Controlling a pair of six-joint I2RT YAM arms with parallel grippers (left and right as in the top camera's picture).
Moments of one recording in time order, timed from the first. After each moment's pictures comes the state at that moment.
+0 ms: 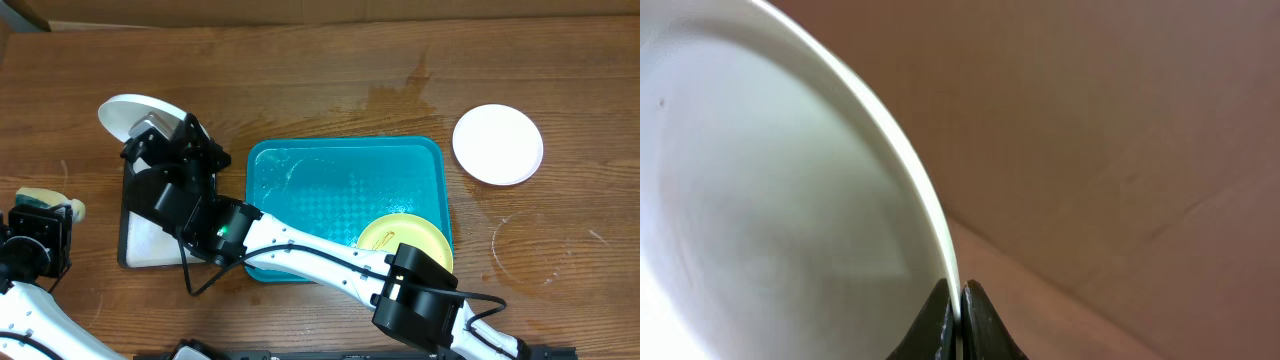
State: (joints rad) left arm 1.03 1.21 1.10 -0.89 0.65 -0.48; right arm 1.18 2.28 2.05 -0.15 1.02 -0.18
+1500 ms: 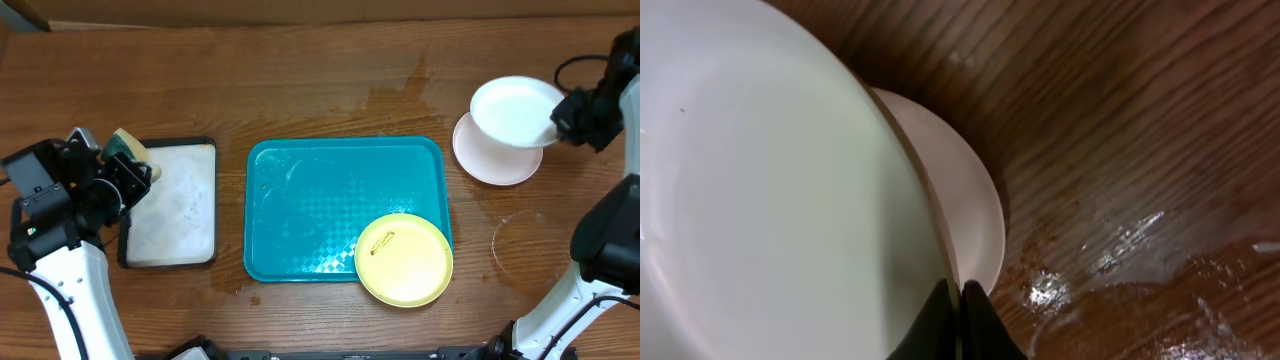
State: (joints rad) left arm 0.51 1.21 1.10 -0.83 0.46 -0.34; right arm -0.36 2.06 1.84 -1.25 -0.07 0.46
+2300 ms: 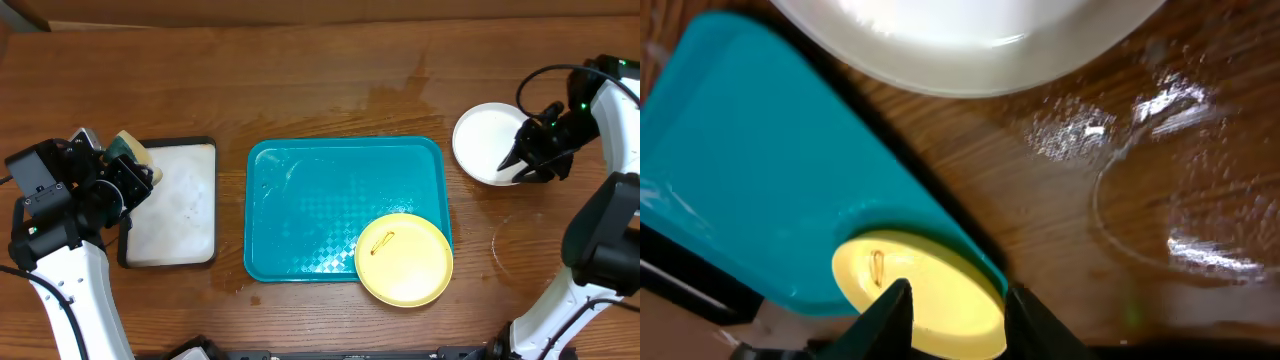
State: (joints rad) left arm 0.50 1.21 1.10 -0.85 0.44 -0.29; right arm -0.27 2.01 1.72 -1.55 -0.35 0.24
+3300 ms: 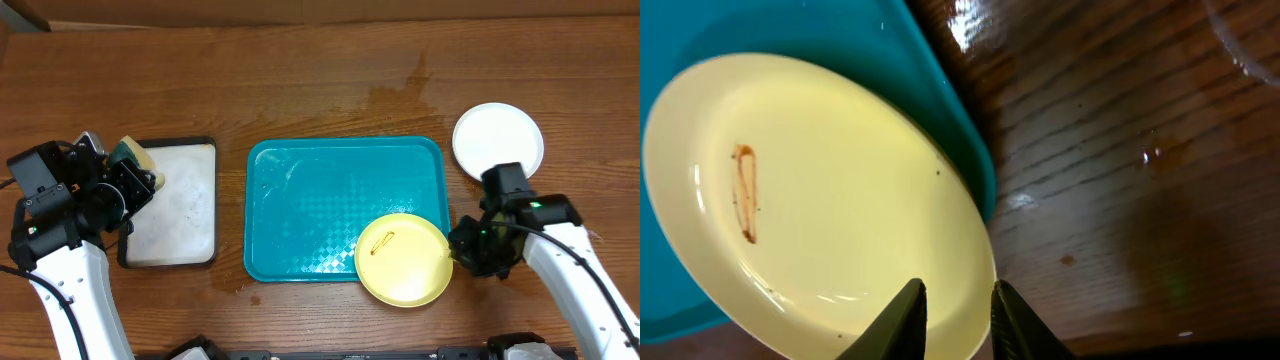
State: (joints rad) left arm 0.50 1.21 1.11 -0.90 0.43 -0.28; right arm 0.15 1.27 0.81 -1.11 -0.21 0.65
